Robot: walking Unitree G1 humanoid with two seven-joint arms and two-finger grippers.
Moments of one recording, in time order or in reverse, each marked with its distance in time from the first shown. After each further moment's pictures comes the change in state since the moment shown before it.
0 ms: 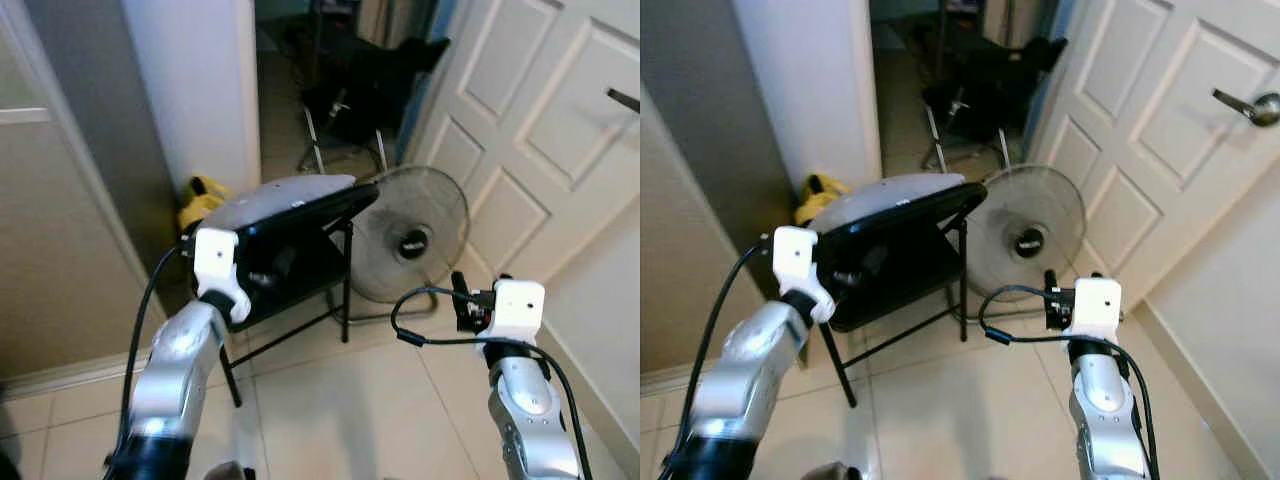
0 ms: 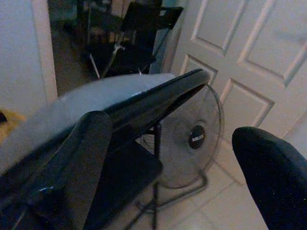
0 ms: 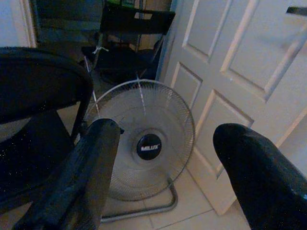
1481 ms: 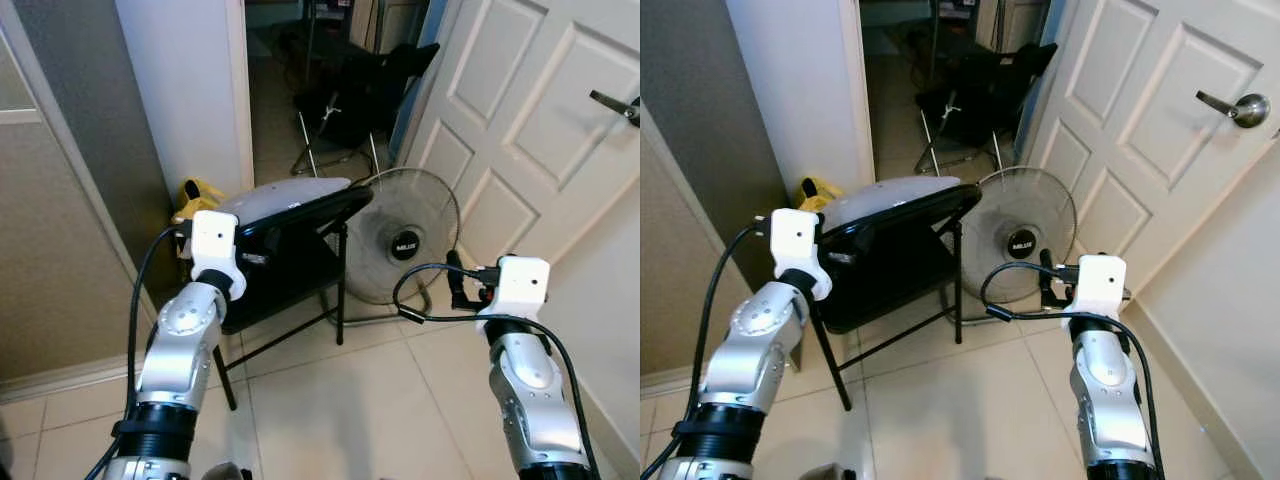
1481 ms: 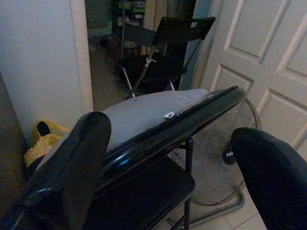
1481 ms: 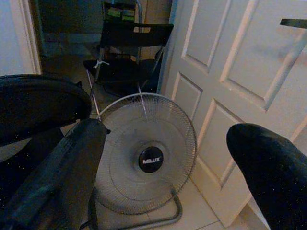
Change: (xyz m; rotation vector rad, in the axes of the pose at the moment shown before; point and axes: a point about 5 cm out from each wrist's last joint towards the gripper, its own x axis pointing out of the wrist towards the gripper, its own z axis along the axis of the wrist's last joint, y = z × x) left arm 0.024 0.015 0.009 0.046 -0.005 0.148; right arm 0.019 0.001 0.015 0.039 -0.010 0.018
